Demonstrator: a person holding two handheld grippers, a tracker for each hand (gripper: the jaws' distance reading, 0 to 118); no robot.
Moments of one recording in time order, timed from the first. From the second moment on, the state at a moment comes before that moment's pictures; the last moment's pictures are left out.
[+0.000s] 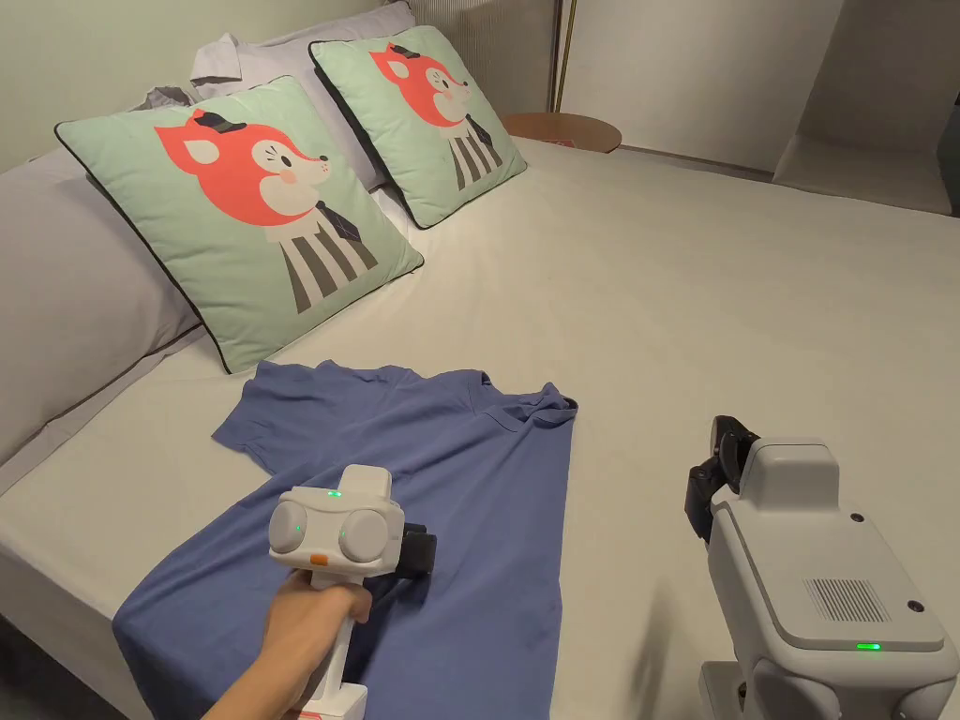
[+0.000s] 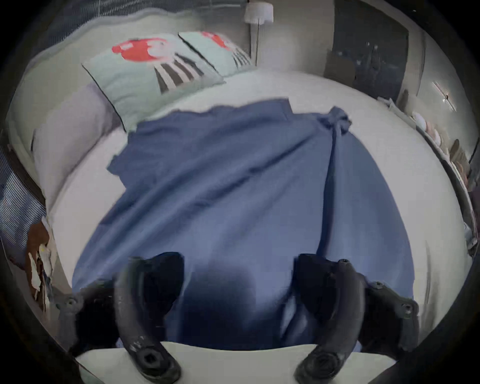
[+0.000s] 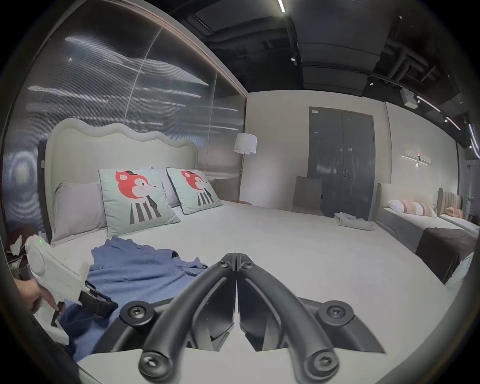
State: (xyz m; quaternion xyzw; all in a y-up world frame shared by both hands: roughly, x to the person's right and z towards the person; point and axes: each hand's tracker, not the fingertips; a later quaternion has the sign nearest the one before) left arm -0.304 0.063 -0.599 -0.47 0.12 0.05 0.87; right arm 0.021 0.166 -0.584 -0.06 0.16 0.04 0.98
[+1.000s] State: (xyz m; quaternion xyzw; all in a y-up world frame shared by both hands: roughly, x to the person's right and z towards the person) left arm -0.152 0.332 -0.593 -0.15 -0.12 0.00 0.98; right arm 0.140 0.210 -0.538 -0.02 0.08 0.02 1.00
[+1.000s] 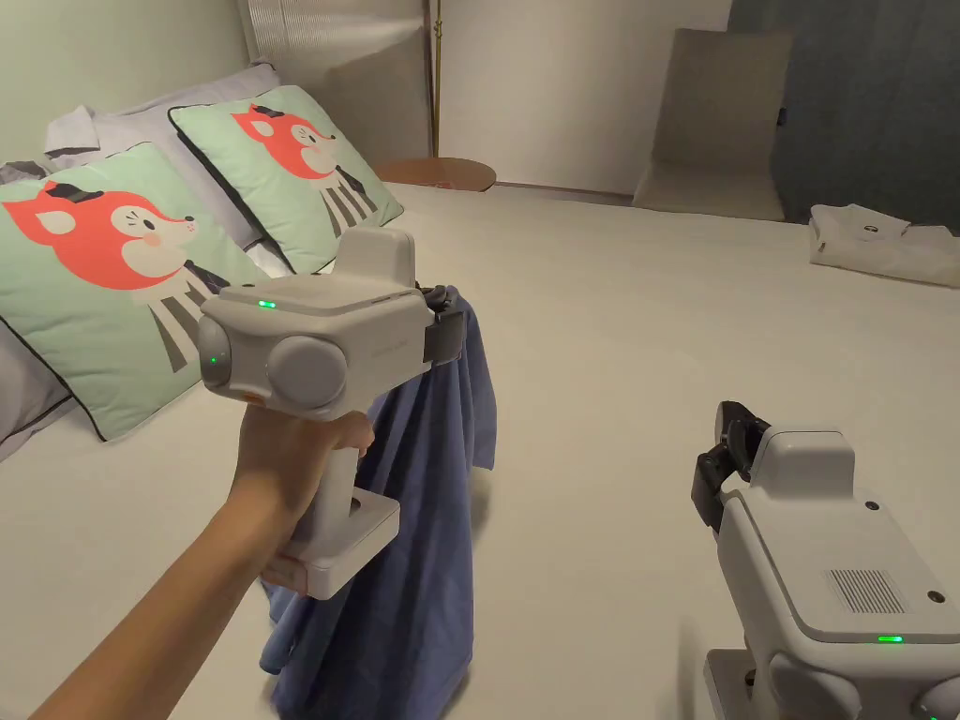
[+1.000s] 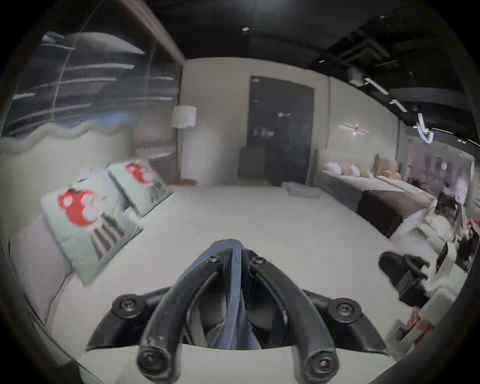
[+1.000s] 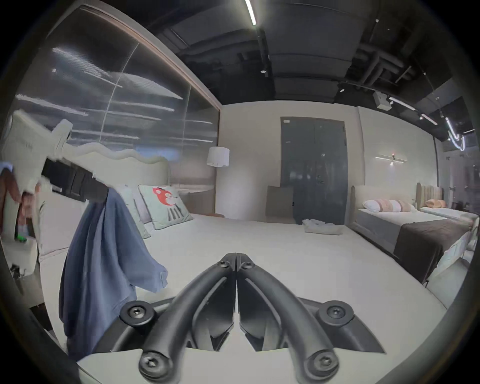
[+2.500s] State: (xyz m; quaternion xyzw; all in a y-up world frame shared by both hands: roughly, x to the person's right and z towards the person) left arm 0.035 0.143 -0.630 -0.35 -0.21 -0.01 0.91; right arm 0.295 0.199 -0.480 -0.04 -0.10 0.02 0.99
